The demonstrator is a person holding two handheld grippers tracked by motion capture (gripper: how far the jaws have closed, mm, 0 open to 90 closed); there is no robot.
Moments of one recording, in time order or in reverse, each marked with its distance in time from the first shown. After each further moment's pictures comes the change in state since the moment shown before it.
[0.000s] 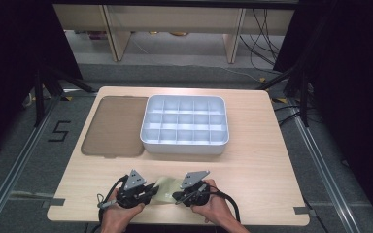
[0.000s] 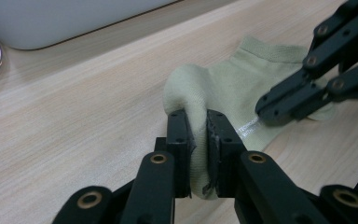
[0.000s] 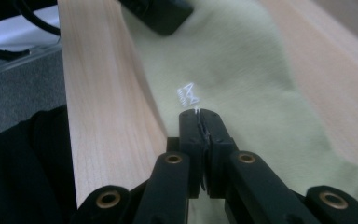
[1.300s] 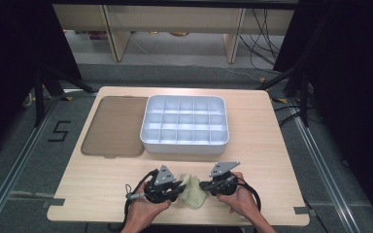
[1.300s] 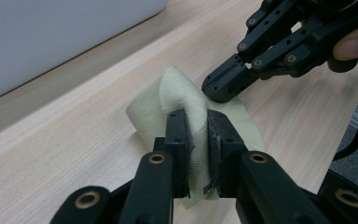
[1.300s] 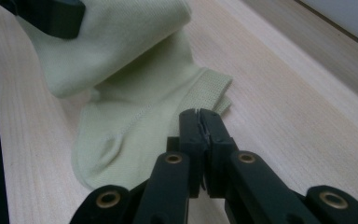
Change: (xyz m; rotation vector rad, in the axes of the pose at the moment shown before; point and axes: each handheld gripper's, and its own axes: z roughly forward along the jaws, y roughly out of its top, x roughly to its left) left arm -0.050 0.044 0.037 0.004 -0.115 0.090; right arm -0.049 -0.038 -0.049 0.017 -0.111 0.123
